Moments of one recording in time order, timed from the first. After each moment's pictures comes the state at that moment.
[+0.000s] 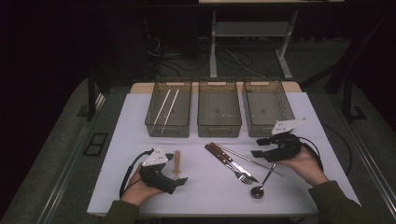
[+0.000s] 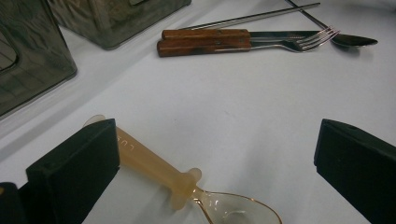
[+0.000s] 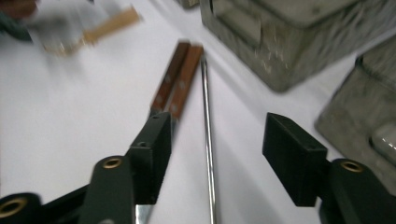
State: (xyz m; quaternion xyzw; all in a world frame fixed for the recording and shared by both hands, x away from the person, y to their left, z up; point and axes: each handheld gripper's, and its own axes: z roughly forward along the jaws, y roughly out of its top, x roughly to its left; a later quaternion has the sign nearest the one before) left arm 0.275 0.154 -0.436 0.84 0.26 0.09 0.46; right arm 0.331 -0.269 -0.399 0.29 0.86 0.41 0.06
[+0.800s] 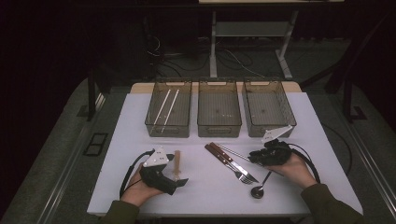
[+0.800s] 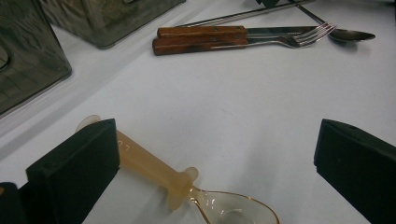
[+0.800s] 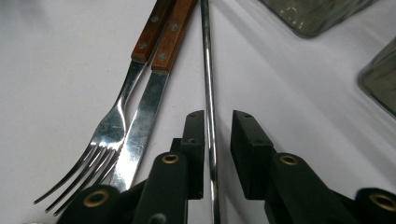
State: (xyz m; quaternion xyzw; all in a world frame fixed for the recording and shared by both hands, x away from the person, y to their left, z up) left arm 0.274 0.152 -0.436 0.85 0.25 0.09 0.46; right arm 0.336 -0.253 -0.439 0.29 0.89 0.35 0.03
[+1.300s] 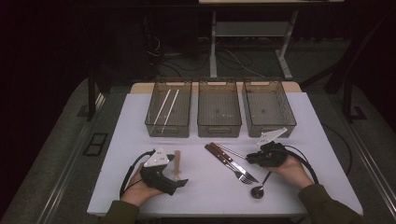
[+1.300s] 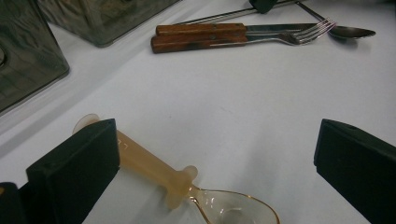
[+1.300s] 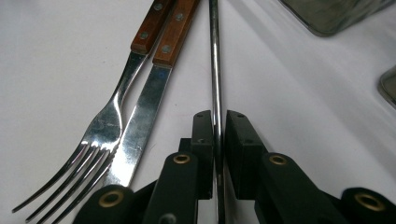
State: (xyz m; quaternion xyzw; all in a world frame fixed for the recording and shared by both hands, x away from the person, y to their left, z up) left arm 0.274 0.152 -0.437 0.85 0.25 0.09 0.45; right arm 0.335 -0.244 -0.446 0.27 0.90 0.34 0.05
